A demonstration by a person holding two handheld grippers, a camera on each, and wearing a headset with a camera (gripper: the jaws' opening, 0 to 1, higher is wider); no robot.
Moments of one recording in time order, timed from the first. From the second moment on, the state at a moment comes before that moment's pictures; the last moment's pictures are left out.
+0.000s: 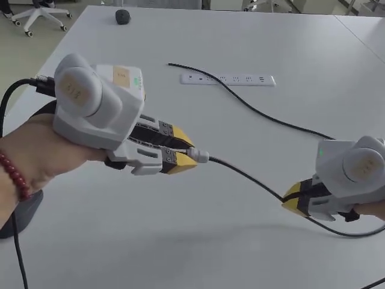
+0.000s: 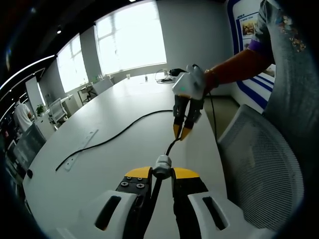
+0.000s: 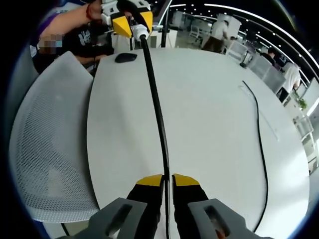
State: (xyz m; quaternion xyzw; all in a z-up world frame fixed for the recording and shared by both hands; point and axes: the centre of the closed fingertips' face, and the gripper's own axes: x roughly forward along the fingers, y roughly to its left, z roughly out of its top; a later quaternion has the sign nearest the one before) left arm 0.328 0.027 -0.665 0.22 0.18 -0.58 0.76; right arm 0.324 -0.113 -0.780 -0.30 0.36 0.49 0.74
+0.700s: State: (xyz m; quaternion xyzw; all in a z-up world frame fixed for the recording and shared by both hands) left arm 0.326 0.026 -0.672 0.22 0.19 -0.58 0.76; right arm 0.316 -0.018 -0.688 -0.29 0.23 0.55 0.75
